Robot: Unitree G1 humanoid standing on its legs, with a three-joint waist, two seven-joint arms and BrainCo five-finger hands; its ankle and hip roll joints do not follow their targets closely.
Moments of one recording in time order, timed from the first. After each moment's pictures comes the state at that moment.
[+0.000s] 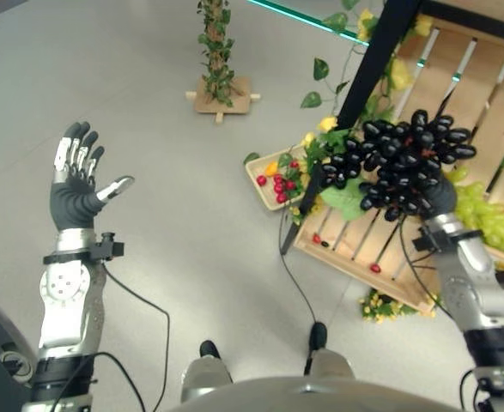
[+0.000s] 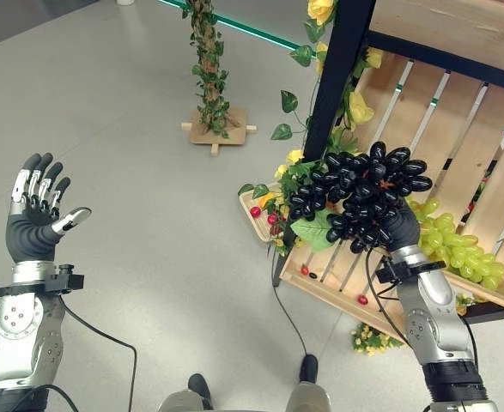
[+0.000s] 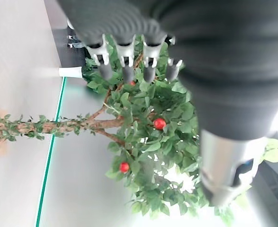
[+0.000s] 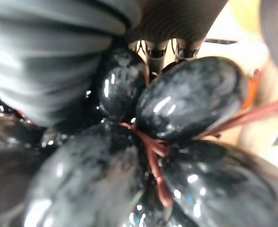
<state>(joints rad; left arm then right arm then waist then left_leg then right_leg) 0.05 0.47 0.22 -0.12 -0.45 -0.37 0.03 -0.06 -0.56 -0.09 0.01 0.77 -0.20 0.26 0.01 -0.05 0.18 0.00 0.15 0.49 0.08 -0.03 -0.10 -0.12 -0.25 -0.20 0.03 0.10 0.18</state>
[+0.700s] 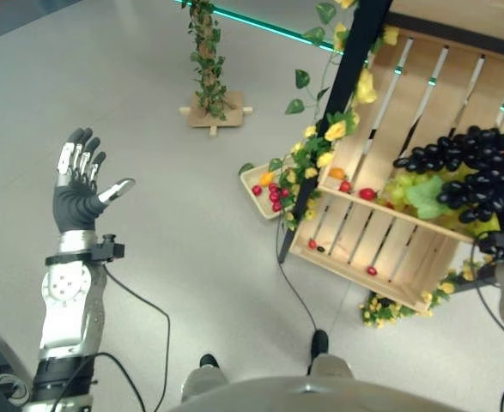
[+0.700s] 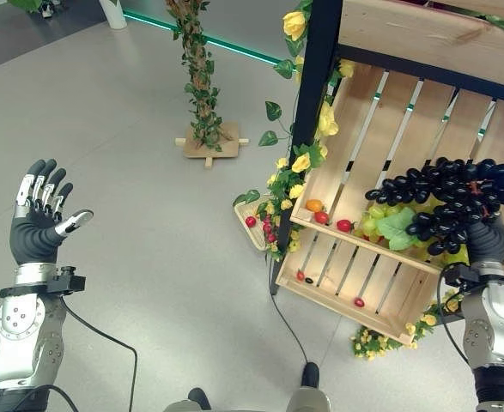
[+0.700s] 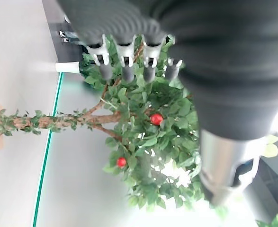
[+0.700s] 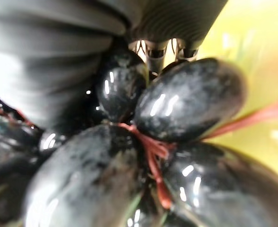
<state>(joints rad) 0.05 0.48 0.21 -0.09 -0.45 -0.36 0.02 -0.06 -0.75 -0.26 0.39 0.73 -0.26 0.04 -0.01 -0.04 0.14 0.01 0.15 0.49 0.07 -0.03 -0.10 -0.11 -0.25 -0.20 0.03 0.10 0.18</state>
